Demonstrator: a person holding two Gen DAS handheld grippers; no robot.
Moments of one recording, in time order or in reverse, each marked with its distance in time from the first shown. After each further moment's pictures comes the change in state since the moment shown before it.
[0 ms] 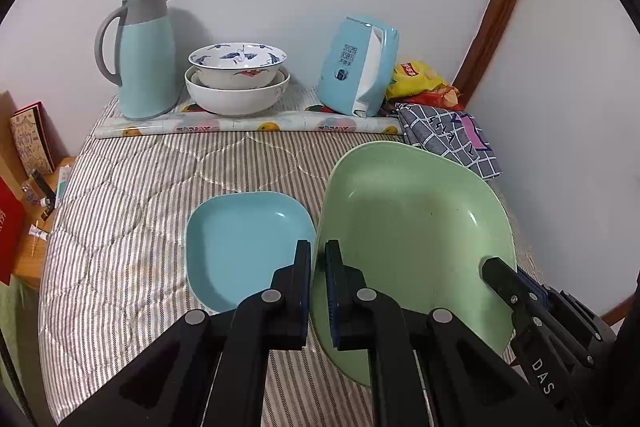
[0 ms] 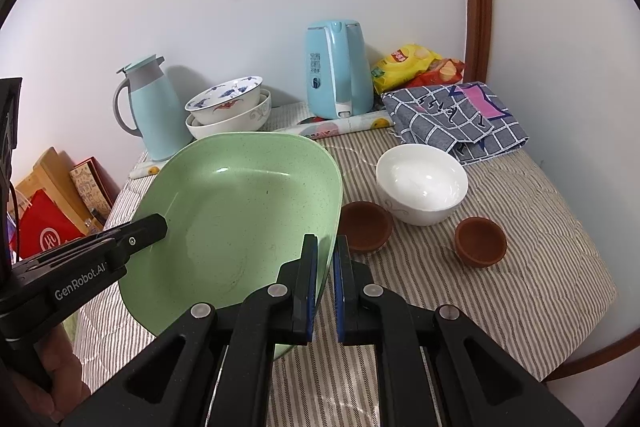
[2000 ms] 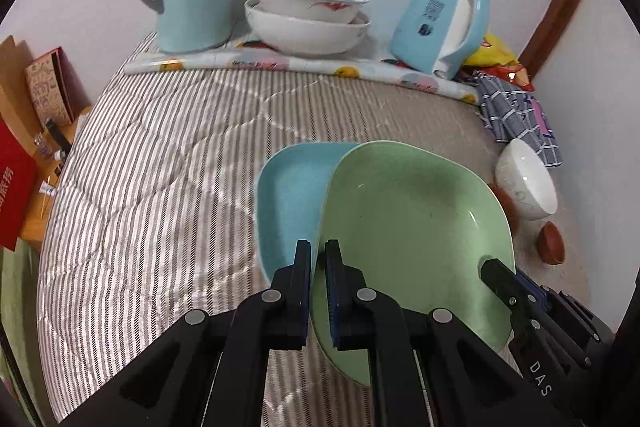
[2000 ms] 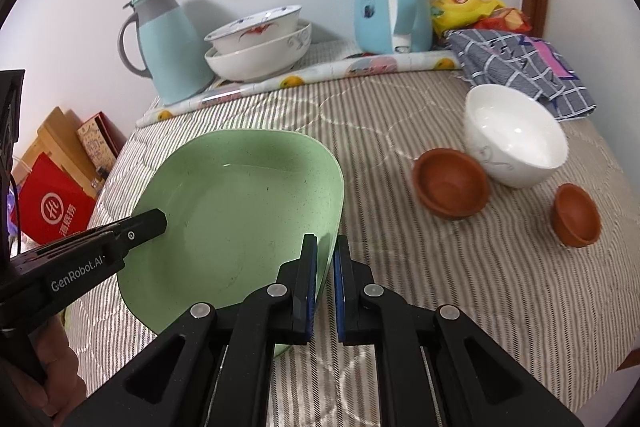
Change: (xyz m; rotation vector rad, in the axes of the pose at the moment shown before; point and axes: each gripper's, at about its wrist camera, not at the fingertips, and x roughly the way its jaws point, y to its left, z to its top) left arm 0.067 0.082 -0.017 -0.089 0.144 0.099; right arm 0.097 0.047 -0.022 -0.054 0.178 0.087
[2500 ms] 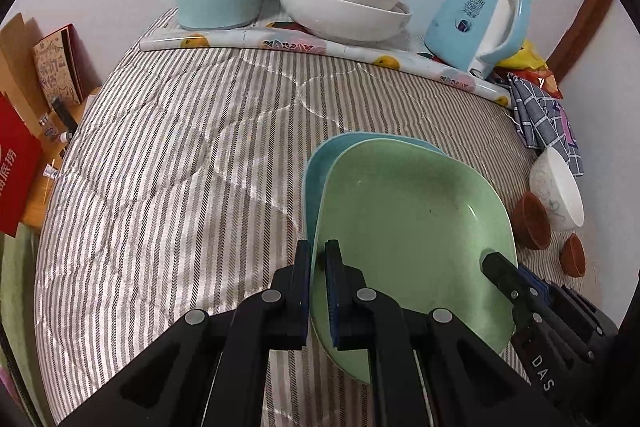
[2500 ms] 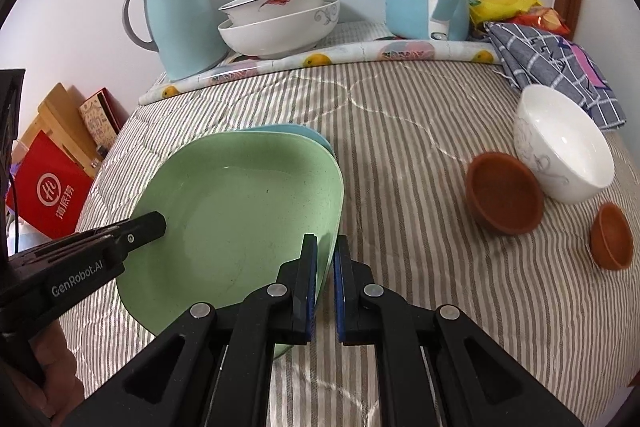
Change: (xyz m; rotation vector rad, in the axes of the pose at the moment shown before) left arm 0.026 0.029 0.006 -0.048 0.032 0.031; right arm 0.039 0.022 0.012 -0.057 0.052 0.019
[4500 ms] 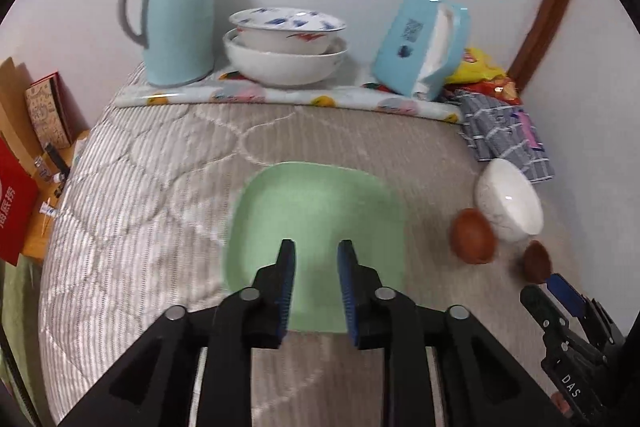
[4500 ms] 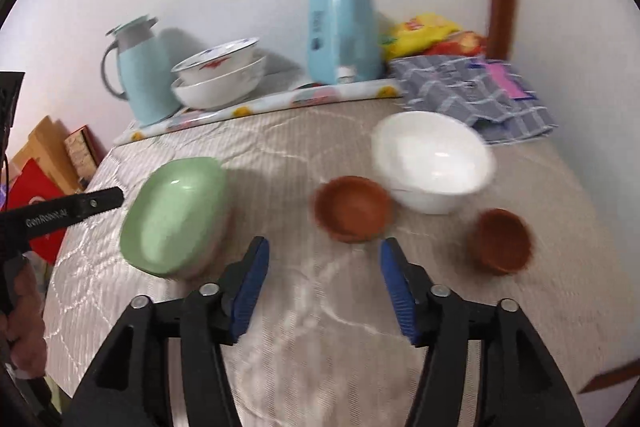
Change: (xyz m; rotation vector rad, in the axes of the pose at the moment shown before) left arm -0.045 -0.069 0.001 0.079 -0.117 -0.040; right arm -0.087 -0.098 -0.016 0.051 -0.151 -0.103
